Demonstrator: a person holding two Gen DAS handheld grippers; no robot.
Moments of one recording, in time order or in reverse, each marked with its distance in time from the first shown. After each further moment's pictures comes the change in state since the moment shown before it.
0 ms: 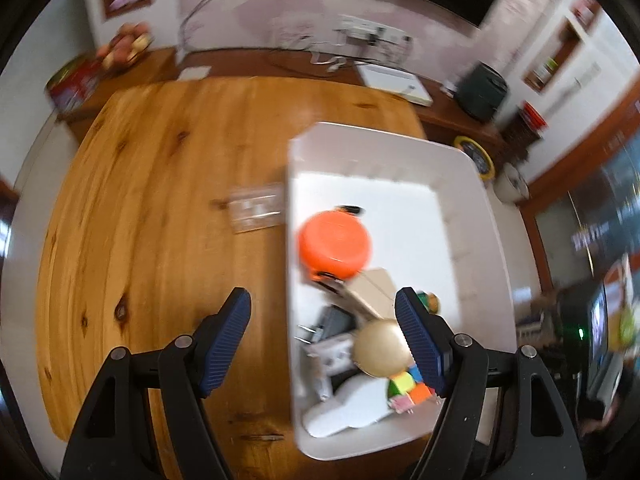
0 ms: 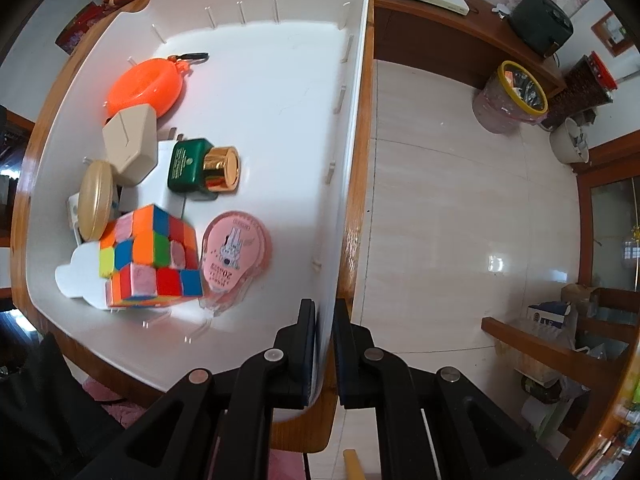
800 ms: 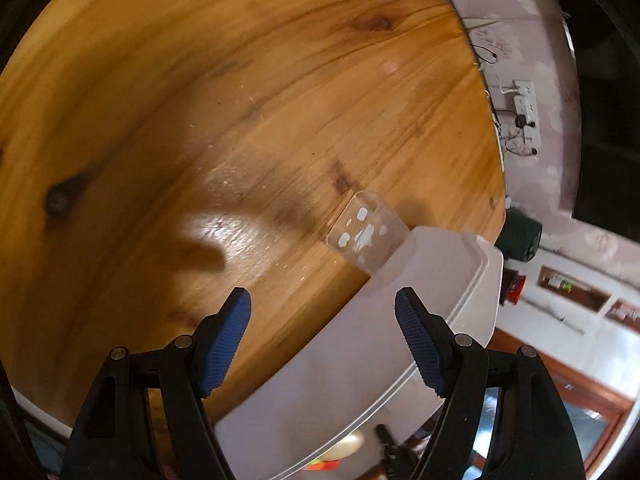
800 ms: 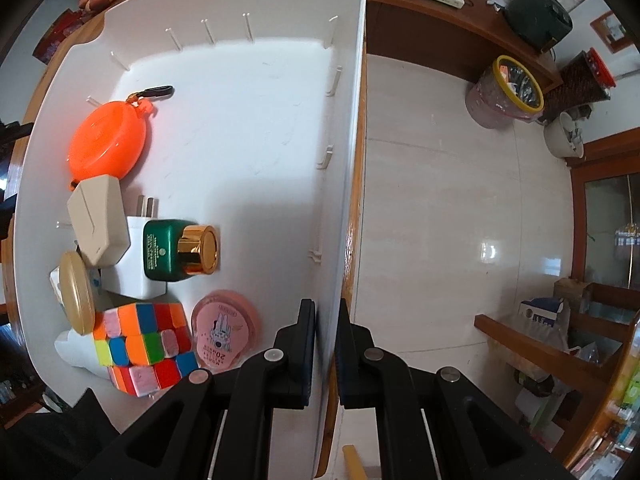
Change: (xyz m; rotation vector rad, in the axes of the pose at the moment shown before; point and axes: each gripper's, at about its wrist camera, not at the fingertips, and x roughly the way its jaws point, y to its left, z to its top) left arm 0.114 0.150 0.021 -0.925 0.335 -0.267; right arm 0.021 -0.019 0.054 0.038 0.055 -0.029
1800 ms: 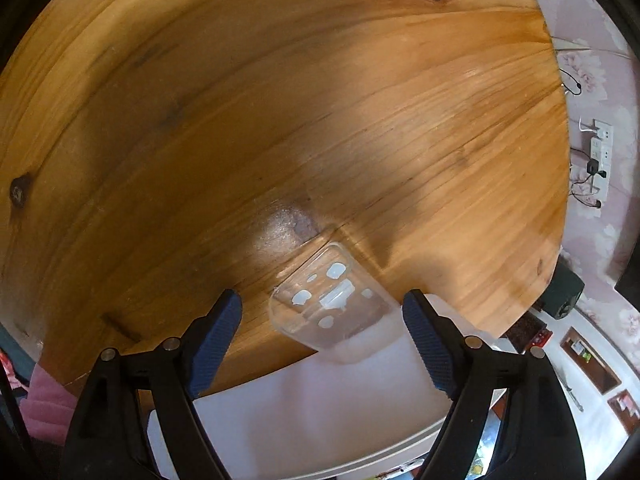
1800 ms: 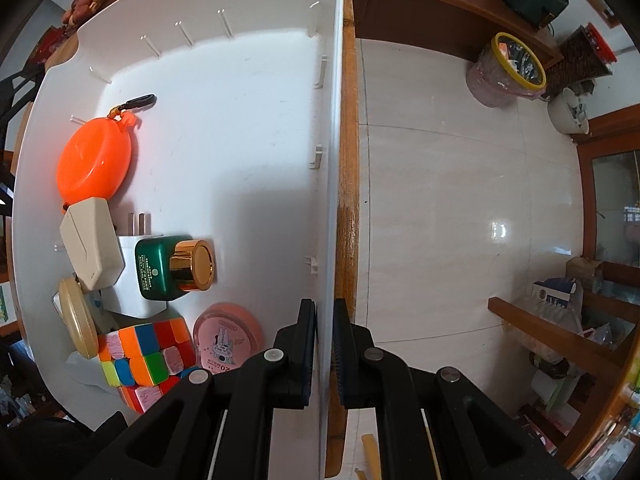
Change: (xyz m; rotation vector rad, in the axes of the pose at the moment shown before) left arm 0.051 -0.045 0.039 -0.232 0.046 0.215; right arm 0.014 -0.010 0.015 0.058 0.048 0.041
